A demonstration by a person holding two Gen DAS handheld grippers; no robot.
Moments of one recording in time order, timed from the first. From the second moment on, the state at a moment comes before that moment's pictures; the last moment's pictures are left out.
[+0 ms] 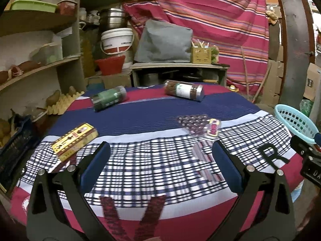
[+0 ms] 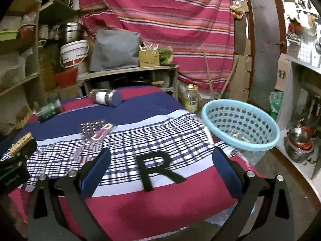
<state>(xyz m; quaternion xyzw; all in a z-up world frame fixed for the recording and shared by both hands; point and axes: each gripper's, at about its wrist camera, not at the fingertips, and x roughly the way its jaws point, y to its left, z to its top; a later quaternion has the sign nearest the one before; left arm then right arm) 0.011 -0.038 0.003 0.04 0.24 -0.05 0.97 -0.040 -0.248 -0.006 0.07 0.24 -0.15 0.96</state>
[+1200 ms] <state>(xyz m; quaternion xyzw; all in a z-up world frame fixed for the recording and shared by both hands) 0.011 -0.011 -0.005 0.01 0.25 -0.02 0.97 -0.035 -0.208 -0.013 0.02 0.23 -0.12 0.96</state>
